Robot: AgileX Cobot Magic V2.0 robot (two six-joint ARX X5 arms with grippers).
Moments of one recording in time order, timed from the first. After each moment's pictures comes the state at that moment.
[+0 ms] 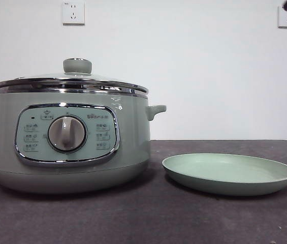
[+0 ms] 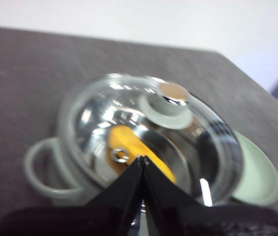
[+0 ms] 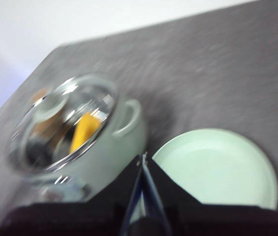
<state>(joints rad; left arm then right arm) -0.06 0.56 0.61 -0.40 0.43 -0.18 0.10 0.75 0.79 -0.48 -0.56 0.16</state>
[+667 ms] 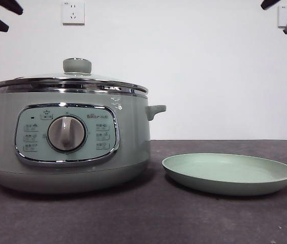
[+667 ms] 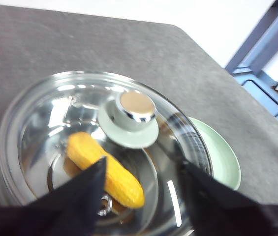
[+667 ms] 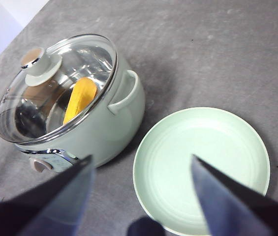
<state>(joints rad) -0.11 0.82 0.76 -0.35 0.55 -0.17 0.10 0.89 0.89 -0.61 -0.57 0.02</state>
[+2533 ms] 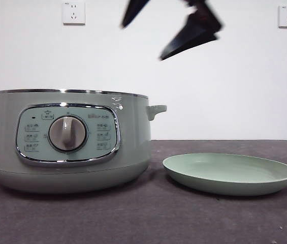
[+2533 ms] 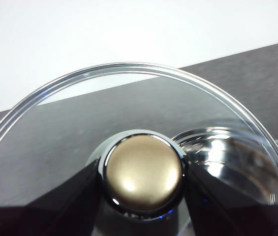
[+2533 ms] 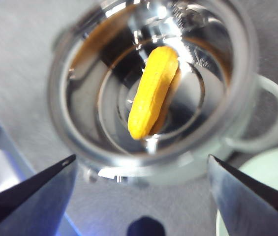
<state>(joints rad) -0.42 0.78 1.21 -0.76 -0.30 0.01 0.69 1.51 1.37 -0.67 -0.29 0.09</state>
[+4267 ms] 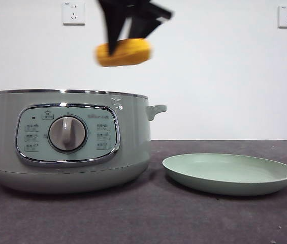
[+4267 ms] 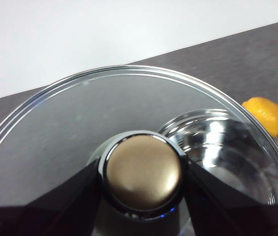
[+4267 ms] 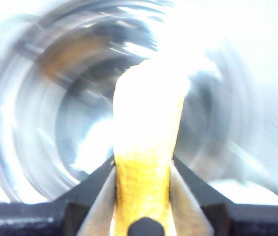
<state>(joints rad) -0.43 0.81 1.21 -0.79 -0.27 0.02 0.78 1.91 2.00 -1.11 0.07 -0.04</state>
